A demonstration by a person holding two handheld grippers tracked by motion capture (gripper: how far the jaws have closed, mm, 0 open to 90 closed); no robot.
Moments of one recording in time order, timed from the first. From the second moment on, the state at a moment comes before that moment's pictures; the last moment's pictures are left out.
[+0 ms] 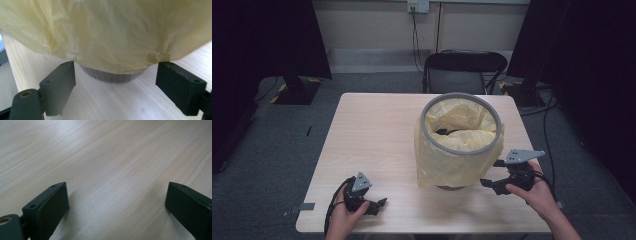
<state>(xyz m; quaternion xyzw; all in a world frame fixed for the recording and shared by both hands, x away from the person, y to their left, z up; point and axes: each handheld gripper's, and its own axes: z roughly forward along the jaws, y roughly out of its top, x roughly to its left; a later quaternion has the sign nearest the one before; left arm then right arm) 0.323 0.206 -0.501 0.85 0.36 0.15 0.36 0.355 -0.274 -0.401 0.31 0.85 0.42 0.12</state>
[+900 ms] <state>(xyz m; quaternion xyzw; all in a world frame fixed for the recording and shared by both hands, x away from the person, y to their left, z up) 0.323 0.206 -0.501 0.85 0.36 0.15 0.36 0.371 -0.253 -0.403 0.31 0.84 0.42 0.12</state>
